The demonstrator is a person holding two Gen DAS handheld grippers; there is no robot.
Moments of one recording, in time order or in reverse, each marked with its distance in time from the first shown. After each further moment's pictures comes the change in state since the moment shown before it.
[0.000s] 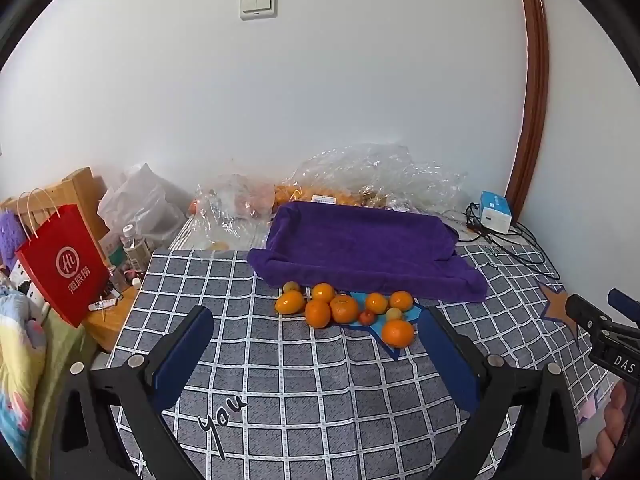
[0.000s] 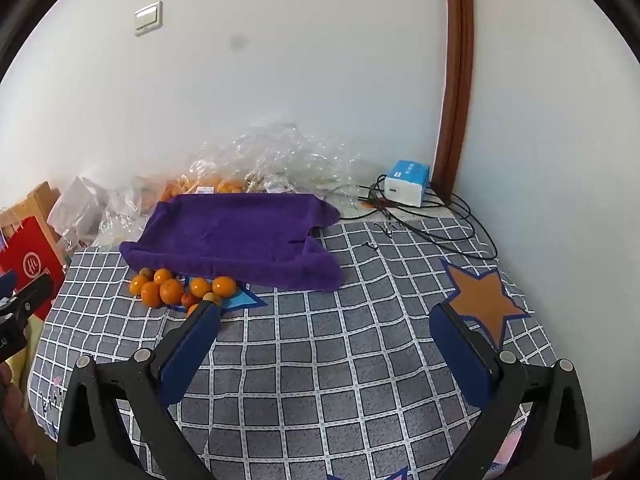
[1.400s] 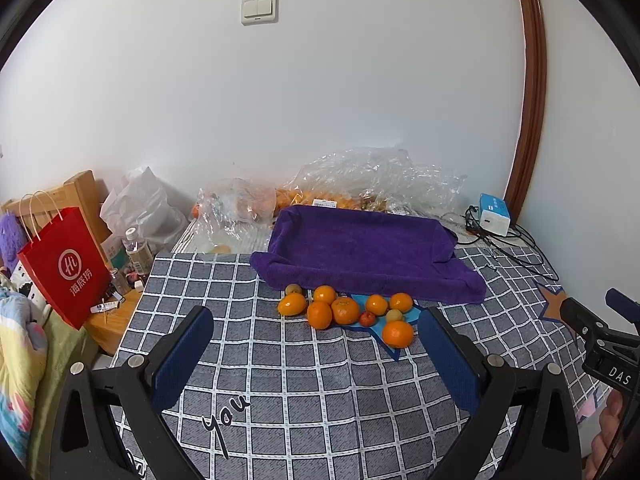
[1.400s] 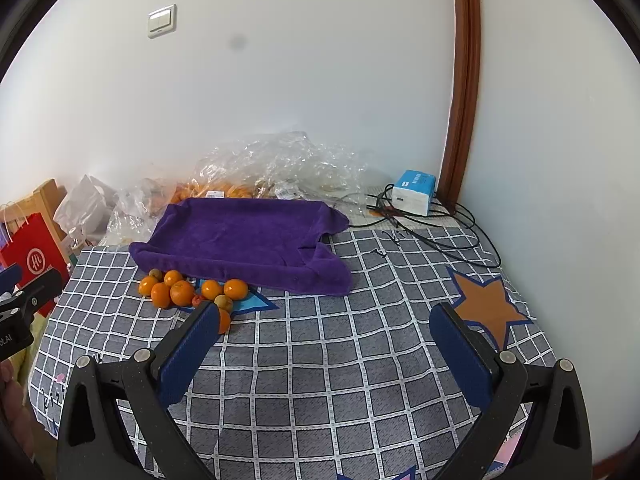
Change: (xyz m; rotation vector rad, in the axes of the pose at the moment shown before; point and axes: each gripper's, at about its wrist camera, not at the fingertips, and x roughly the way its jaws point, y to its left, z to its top) left arm -0.008 0.002 -0.003 -0.003 -0.018 -0.002; right arm -0.011 0.012 -0.002 -0.021 -0.035 0.010
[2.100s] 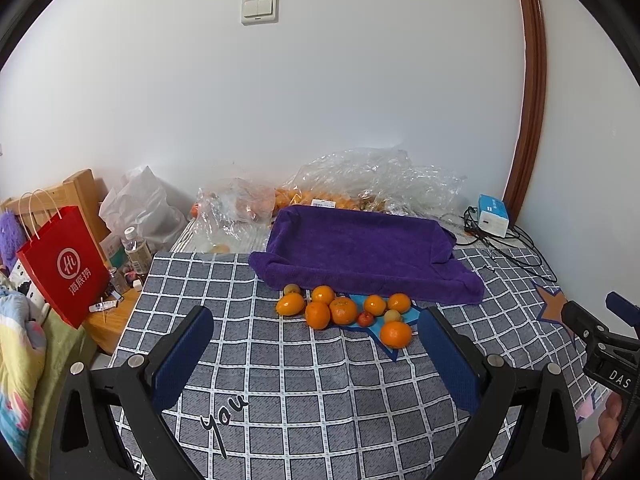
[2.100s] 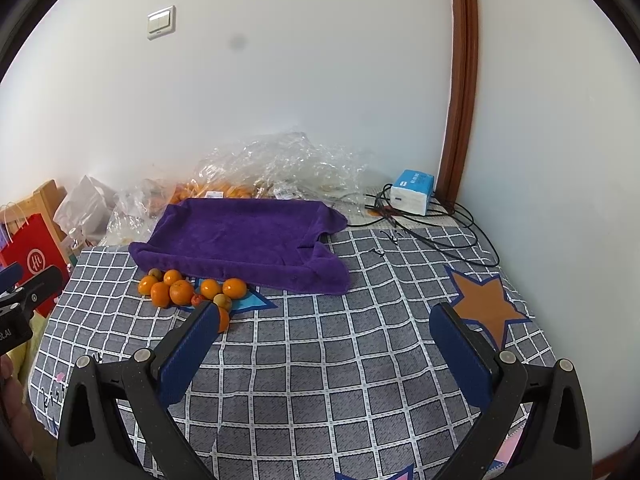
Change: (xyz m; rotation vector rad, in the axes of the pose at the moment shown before) left arm -0.002 0.002 0.001 -0.003 -0.001 -0.008; right arm -0.004 -0.002 -0.001 0.004 -0.004 -0.004
